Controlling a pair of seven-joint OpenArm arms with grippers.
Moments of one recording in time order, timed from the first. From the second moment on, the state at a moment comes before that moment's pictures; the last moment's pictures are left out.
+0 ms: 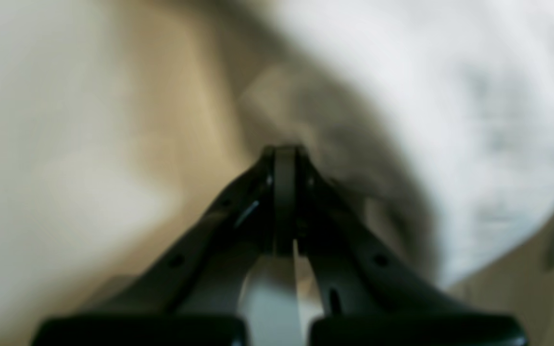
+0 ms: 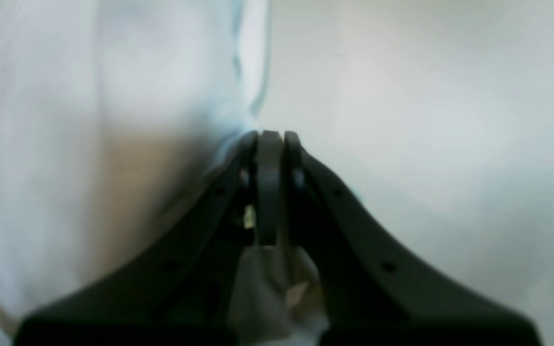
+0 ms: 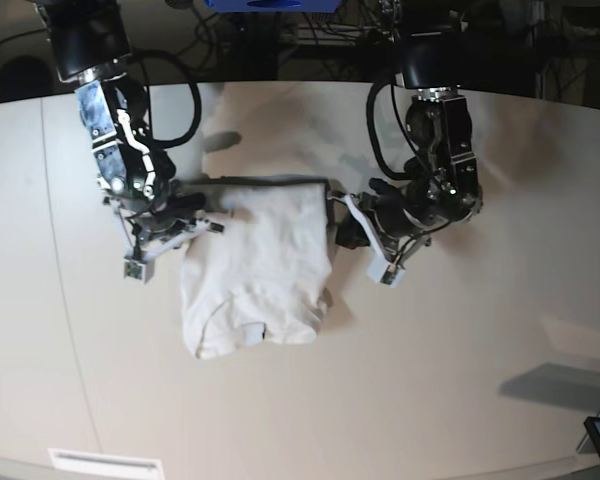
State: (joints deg) left arm -3.4 -1.1 -11.6 83.8 -16.8 -39.8 53.3; right arm -0.6 11.5 -17.0 90.9 24.6 -27.8 -43.0
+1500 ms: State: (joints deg) left arm 35.0 -9.7 -10.9 110.9 9.7 -40.7 -1.6; right arm -34.4 18.2 -2.7 89.5 6.8 -10.4 30.6
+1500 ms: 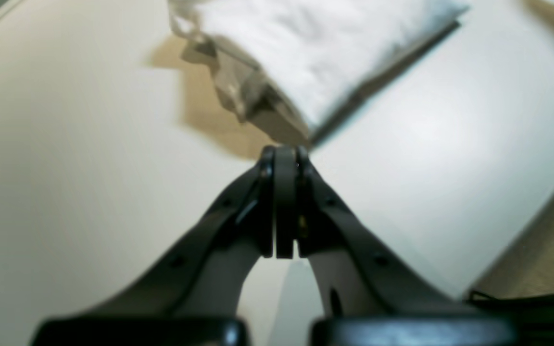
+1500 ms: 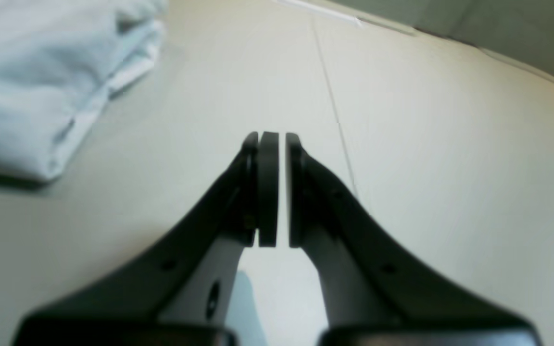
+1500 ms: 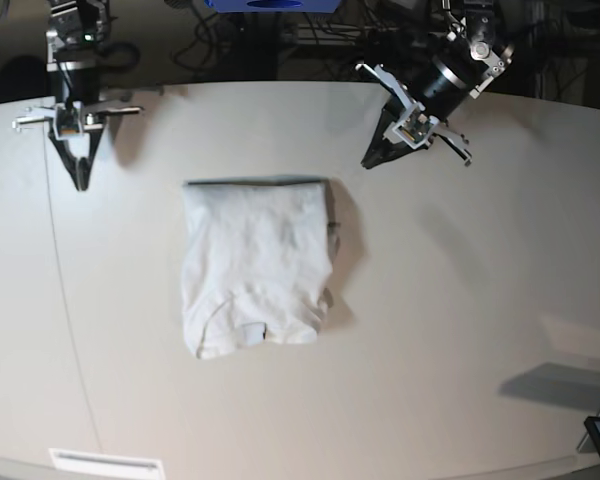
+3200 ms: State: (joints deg) left arm 5.0 -3.3 -5.0 12.5 16.7 -23.7 7.7; right arm -0.4 -0.5 -24.2 7.1 6.4 -4.6 -3.4
